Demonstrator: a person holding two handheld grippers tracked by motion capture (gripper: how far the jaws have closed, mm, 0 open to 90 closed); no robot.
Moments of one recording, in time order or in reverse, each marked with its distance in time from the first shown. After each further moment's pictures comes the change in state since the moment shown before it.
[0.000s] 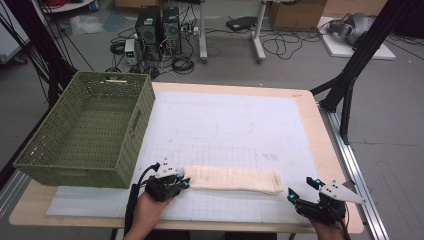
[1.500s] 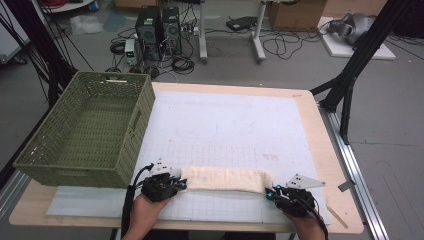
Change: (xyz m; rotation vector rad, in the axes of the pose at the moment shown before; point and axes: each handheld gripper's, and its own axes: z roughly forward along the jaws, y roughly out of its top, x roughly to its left) left arm 0.004 -0.005 -0.006 0.004 -0.006 -0.118; right arm 0.034 0.004 0.054 0.204 0.234 -0.035
